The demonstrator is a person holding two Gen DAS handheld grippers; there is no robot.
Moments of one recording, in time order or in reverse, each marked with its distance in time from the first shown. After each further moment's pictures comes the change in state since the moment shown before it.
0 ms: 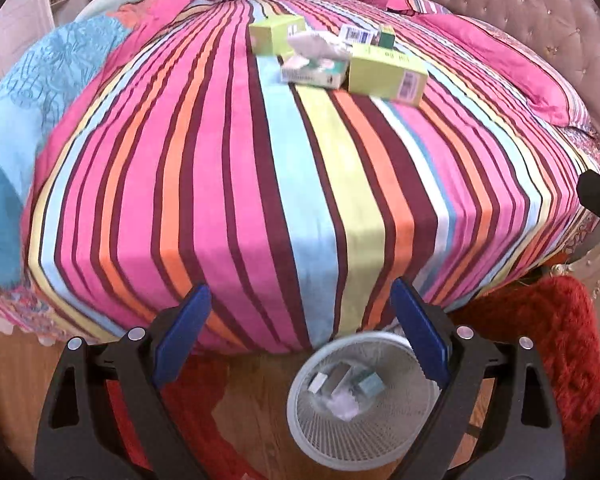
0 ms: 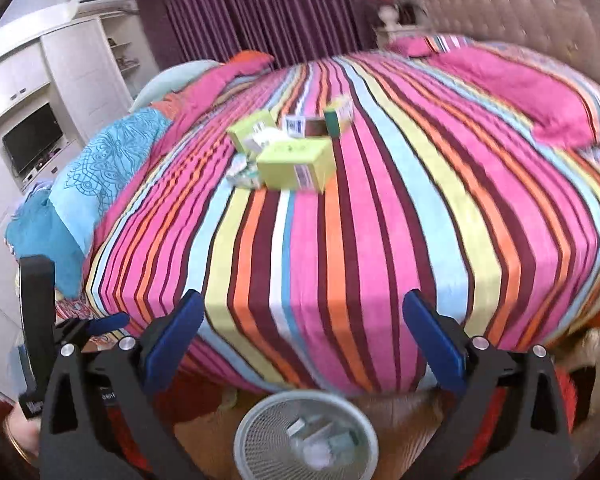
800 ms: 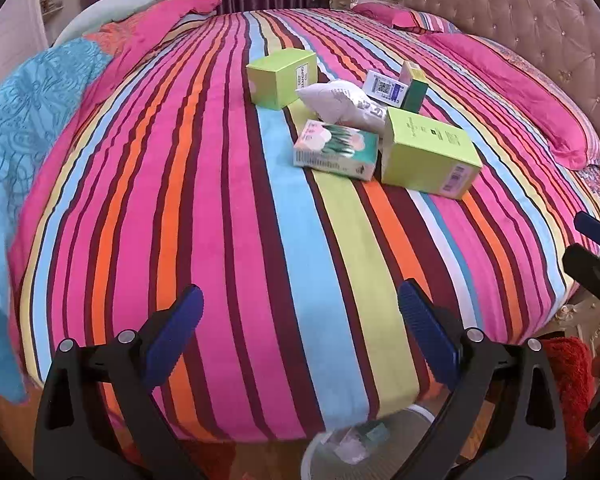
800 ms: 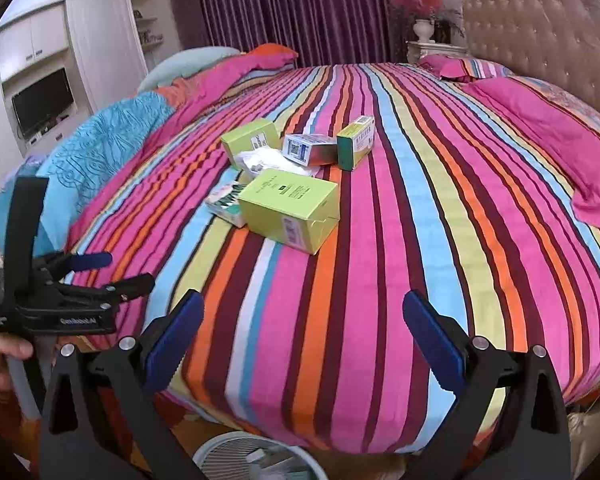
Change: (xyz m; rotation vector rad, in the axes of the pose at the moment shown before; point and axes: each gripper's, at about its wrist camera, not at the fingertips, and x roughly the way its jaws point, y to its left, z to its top) left arm 0.046 0.022 0.106 0.010 -0.032 -0.017; right arm 0.062 -0.010 0.058 -0.141 0.024 0.008
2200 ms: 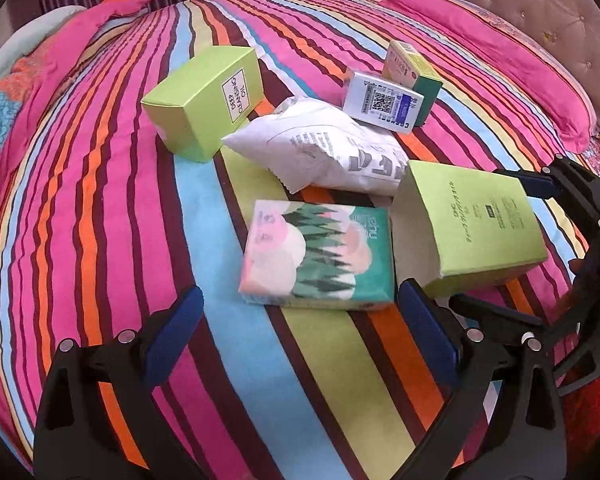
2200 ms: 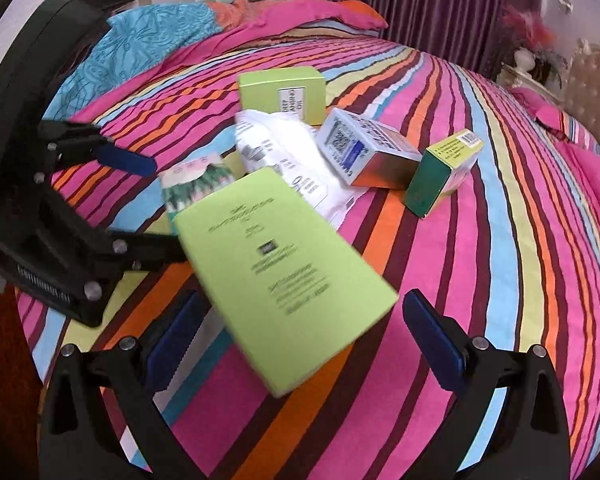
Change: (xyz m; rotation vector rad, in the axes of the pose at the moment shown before) left arm 0.100 -0.015 0.098 0.174 0.100 -0.104; right arm 0.123 0.006 0.055 -0.347 0.158 0.088
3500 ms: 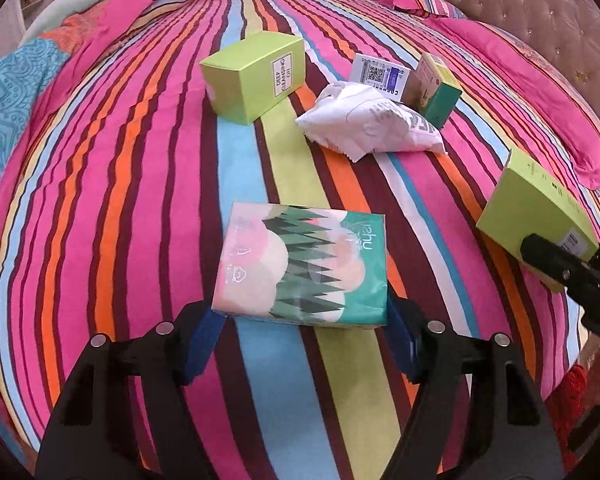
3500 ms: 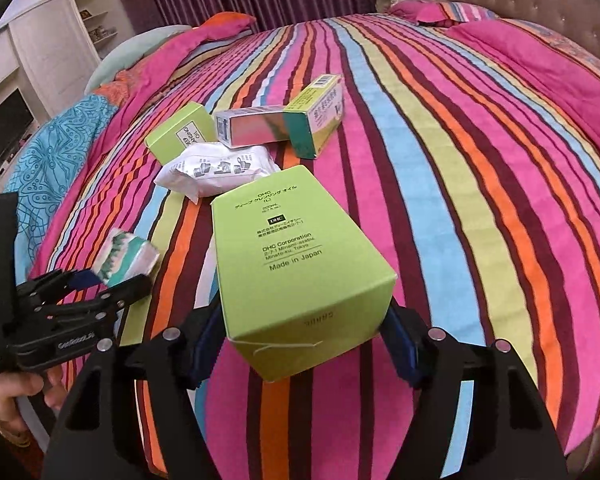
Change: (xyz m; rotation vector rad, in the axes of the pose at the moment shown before) left arm -0.024 -0.004 -0.035 -0.177 -0.022 0.061; right arm -0.051 -0.027 -0.038 0.512 -0.002 -0.108
